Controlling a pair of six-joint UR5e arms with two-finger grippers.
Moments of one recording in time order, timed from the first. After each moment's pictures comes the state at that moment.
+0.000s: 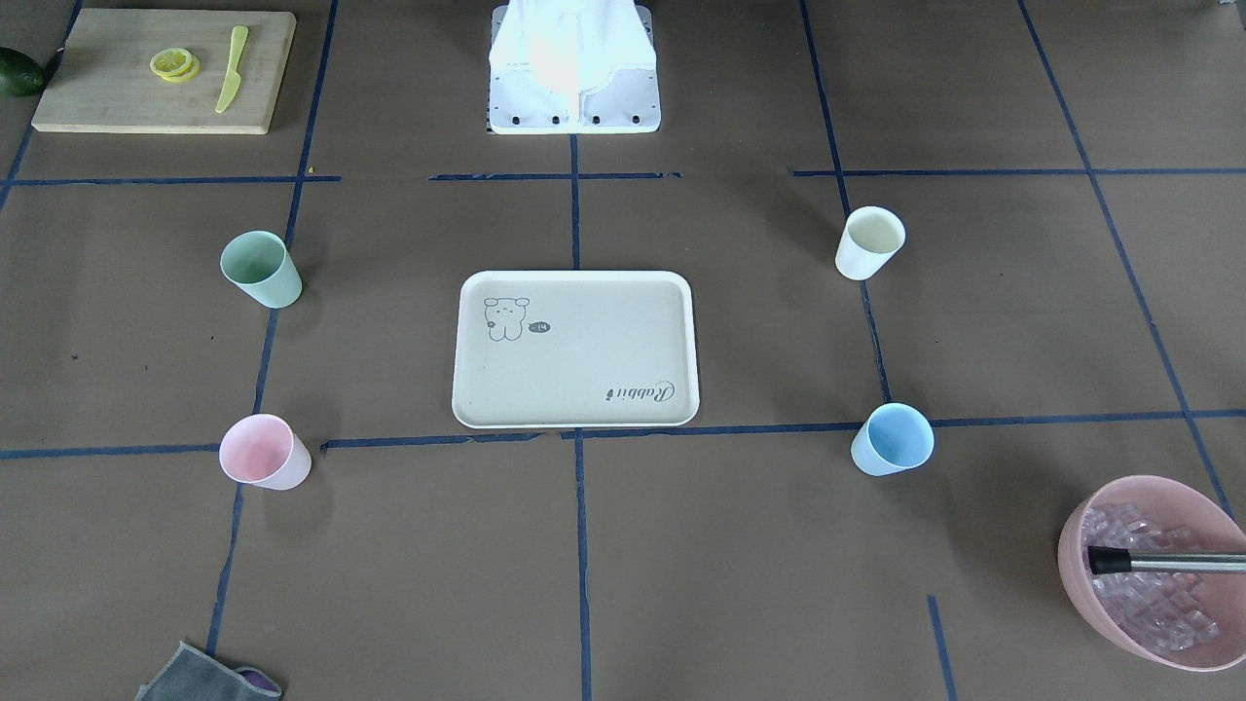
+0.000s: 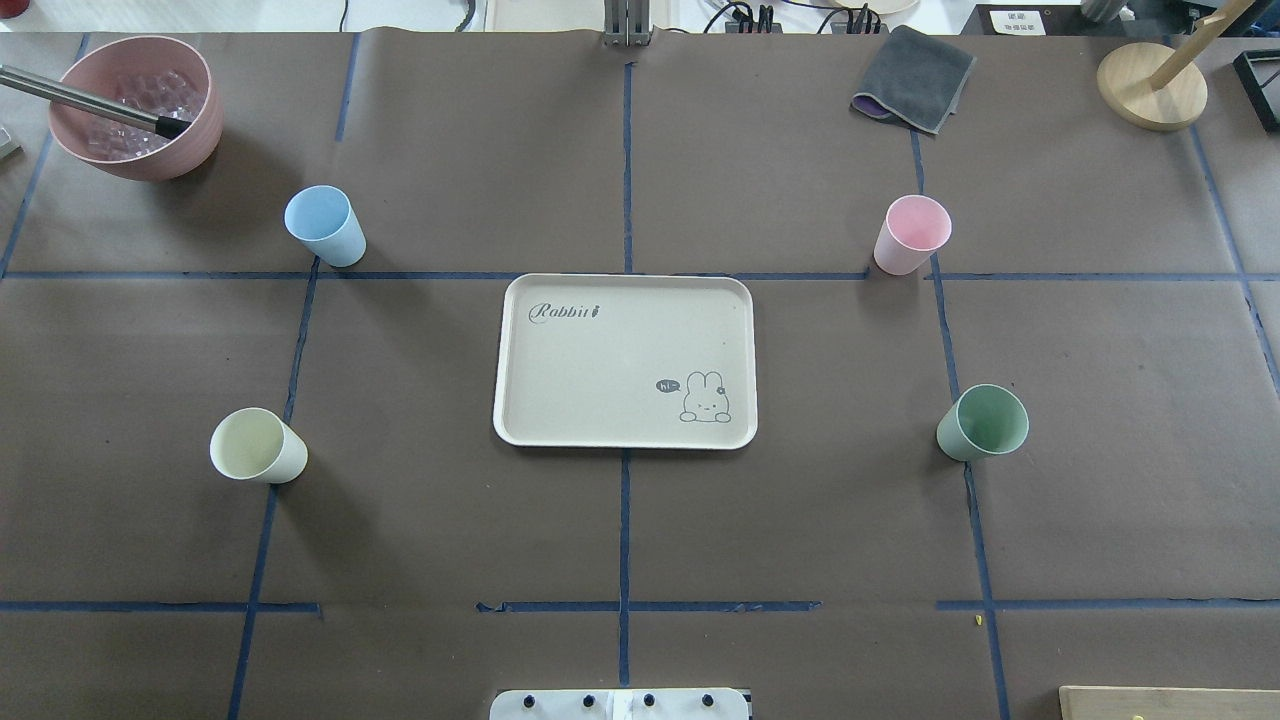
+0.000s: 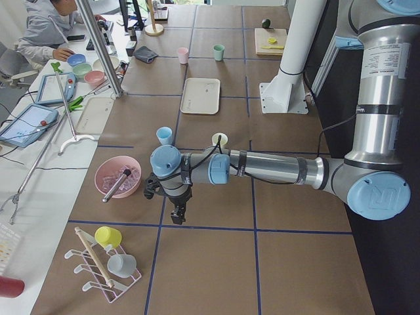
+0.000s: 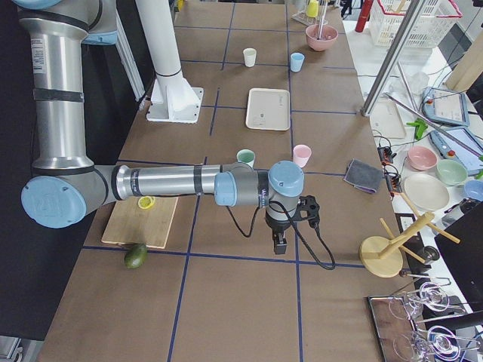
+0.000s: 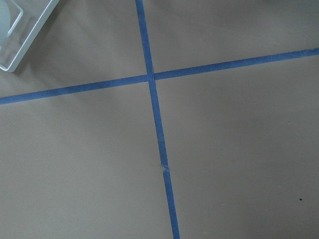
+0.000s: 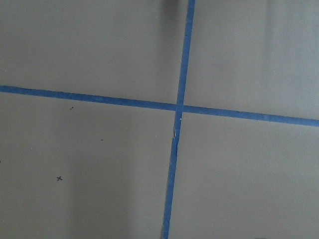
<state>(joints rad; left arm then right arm) -1.51 -1.57 -1.66 -1.46 -2.37 0.13 1.54 -1.58 1.67 -1.58 2.32 -0.04</state>
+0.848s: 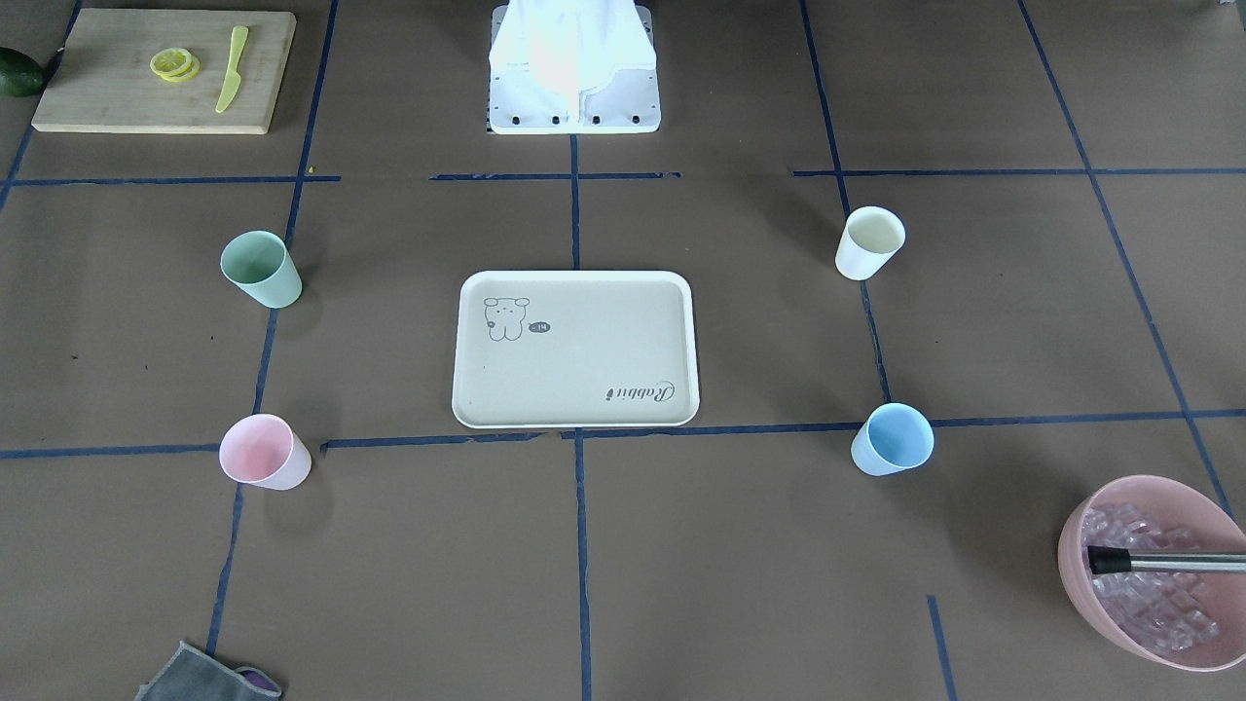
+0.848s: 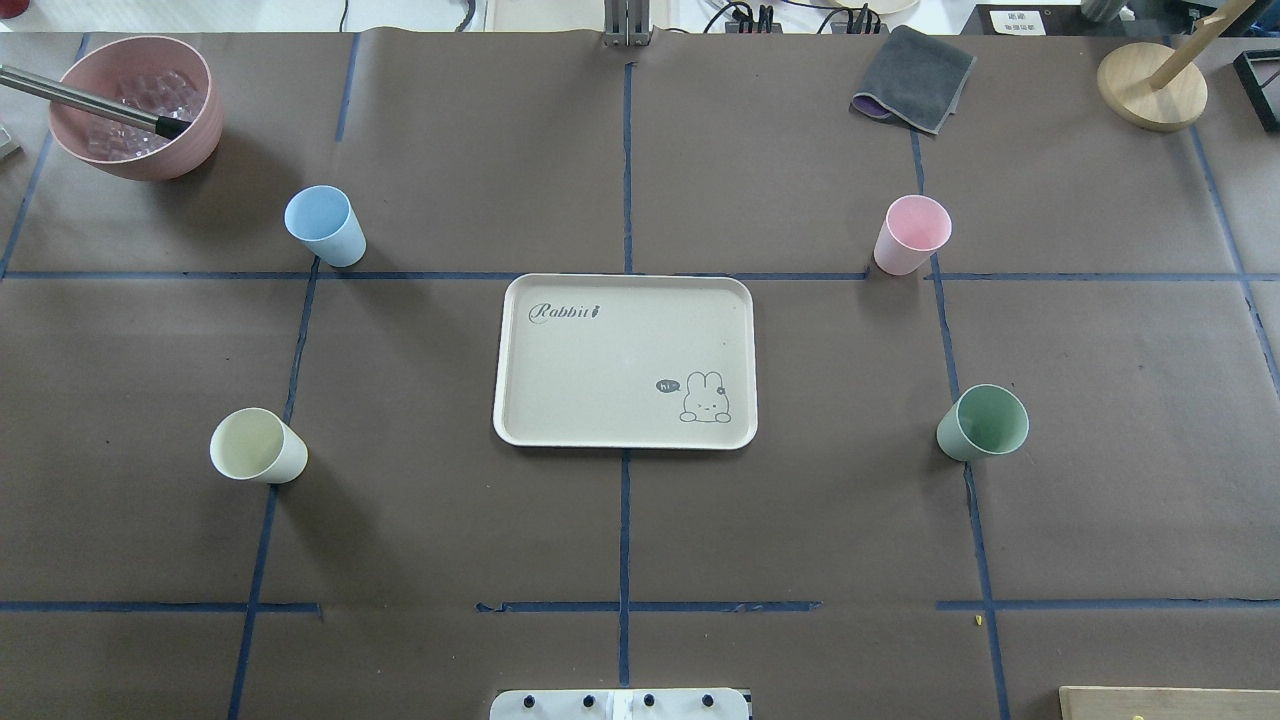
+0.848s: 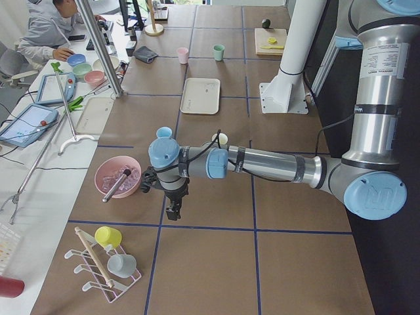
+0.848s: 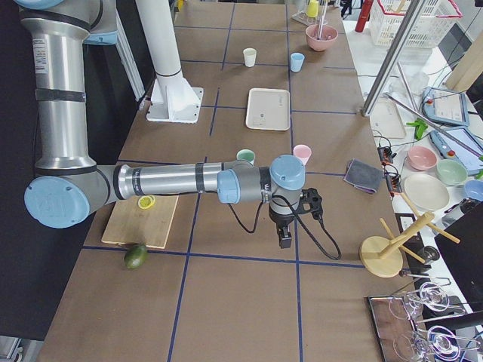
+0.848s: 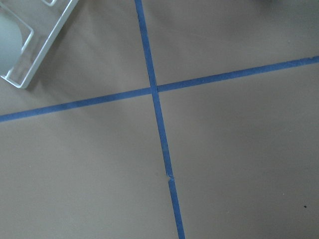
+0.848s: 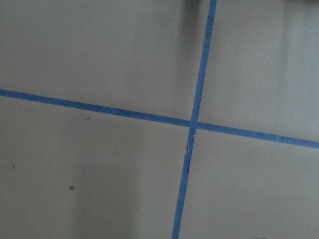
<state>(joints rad) -1.51 -1.61 -1.68 -1.48 -2.31 0.13 1.52 -1.58 1.68 -1.52 2.33 -0.03</state>
